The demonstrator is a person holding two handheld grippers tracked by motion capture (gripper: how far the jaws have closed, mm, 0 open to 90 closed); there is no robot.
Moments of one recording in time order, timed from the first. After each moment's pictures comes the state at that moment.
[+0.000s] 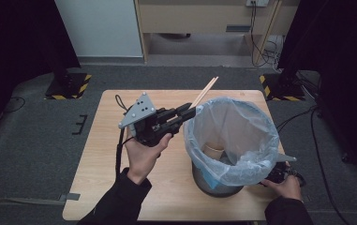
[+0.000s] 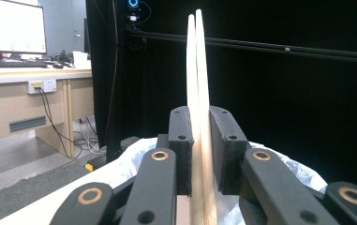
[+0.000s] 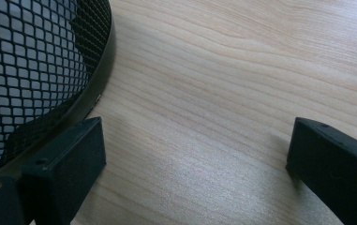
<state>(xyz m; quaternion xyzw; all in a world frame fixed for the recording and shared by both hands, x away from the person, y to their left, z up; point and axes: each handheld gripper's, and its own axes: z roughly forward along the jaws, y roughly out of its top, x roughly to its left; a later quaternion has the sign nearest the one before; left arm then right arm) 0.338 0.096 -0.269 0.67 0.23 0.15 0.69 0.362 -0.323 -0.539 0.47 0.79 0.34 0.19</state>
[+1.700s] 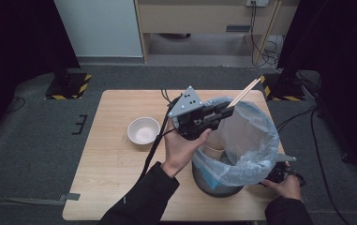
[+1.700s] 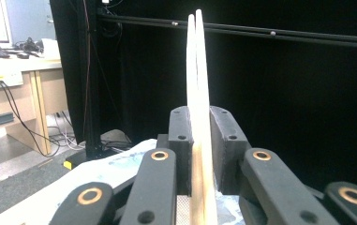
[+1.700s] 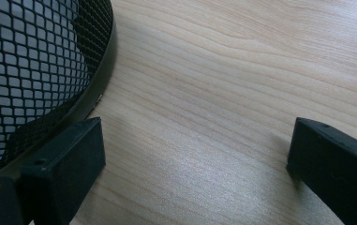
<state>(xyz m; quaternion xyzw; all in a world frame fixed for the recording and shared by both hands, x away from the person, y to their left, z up) 0.356 0.016 -0.266 0.70 0.20 0.13 0.67 0.363 -0.322 -0.539 0.47 0.80 0.34 0.19</state>
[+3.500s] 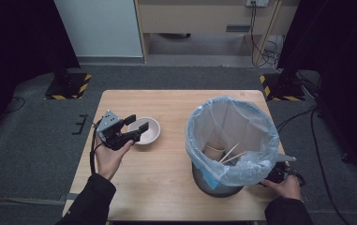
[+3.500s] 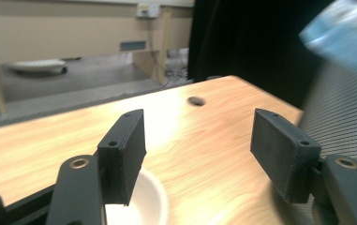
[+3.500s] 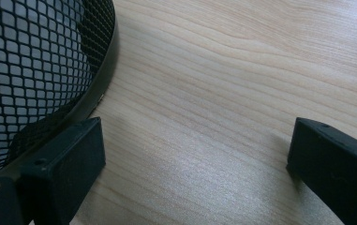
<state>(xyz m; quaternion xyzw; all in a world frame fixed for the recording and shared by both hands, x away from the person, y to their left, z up) 0.393 0.219 -0.397 0.69 0.40 0.22 0.56 0.362 -0.322 -0.538 0.46 0.80 0.34 0.19</state>
